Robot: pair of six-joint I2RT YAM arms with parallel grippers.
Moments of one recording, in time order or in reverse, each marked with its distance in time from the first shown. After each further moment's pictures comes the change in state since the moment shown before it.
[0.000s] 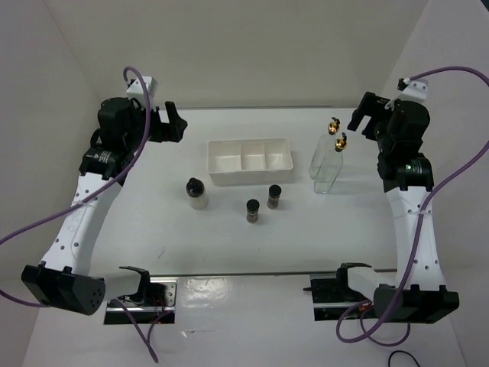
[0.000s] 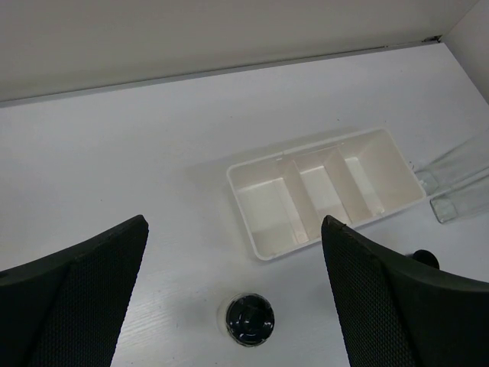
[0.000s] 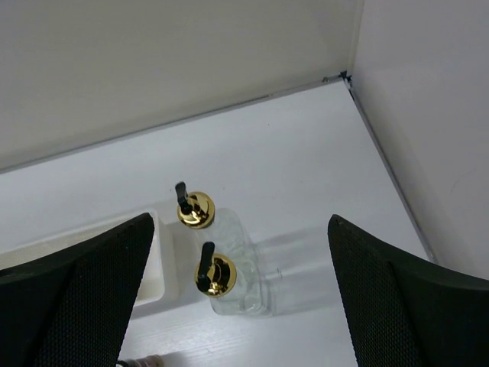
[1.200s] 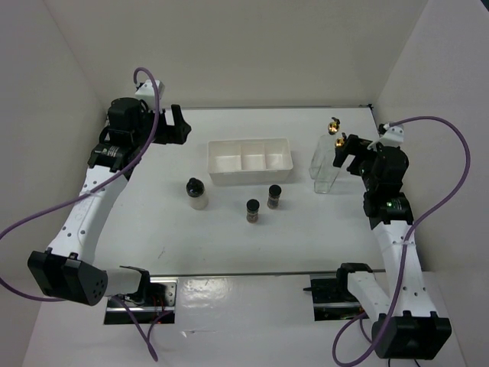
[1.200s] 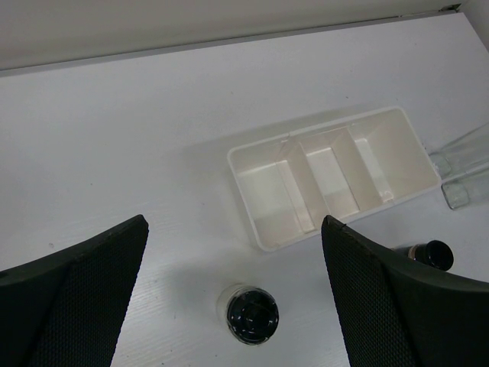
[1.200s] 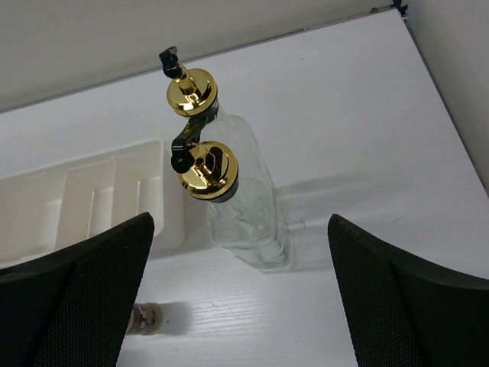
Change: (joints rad) left arm 0.000 0.061 -0.019 0.003 0.009 0.001; right arm 0.000 -0.273 -0.541 0.233 -0.116 0.045
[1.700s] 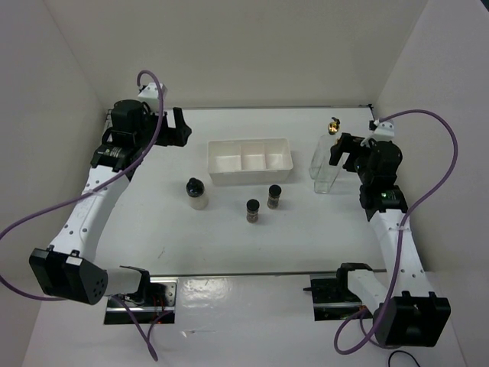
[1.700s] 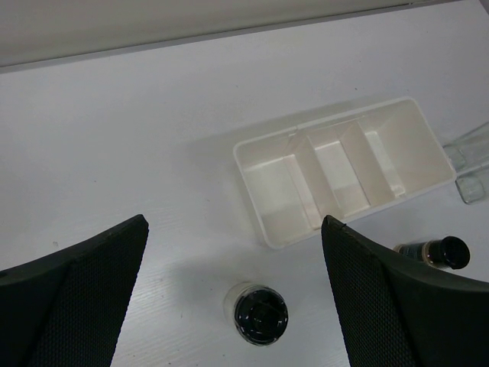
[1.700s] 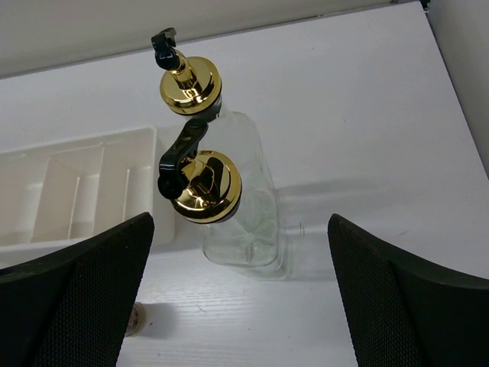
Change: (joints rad) left arm 0.000 0.006 -0.029 0.022 -0.003 0.024; right arm 0.000 0.094 -0.023 0.086 -0.056 -0.060
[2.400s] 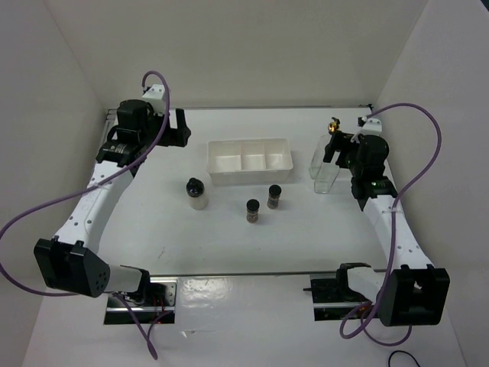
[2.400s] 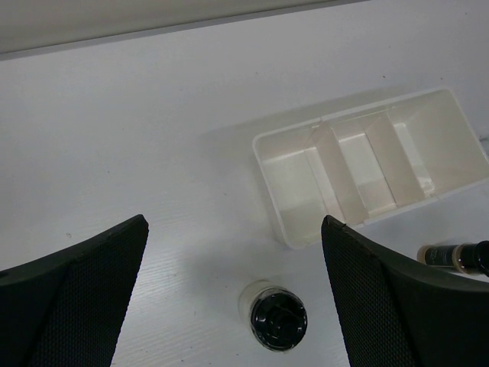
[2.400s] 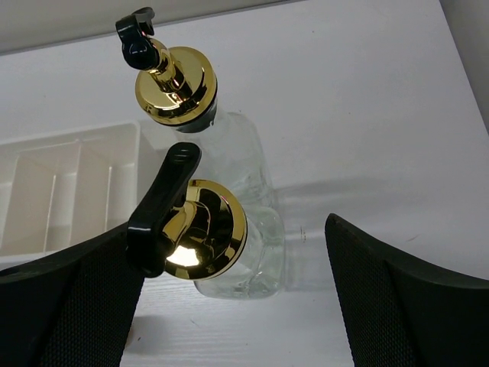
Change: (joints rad) left arm 0.000 0.044 -0.005 0.002 -0.042 0.028; right arm 0.053 0.146 0.000 0.077 0.065 -0.008
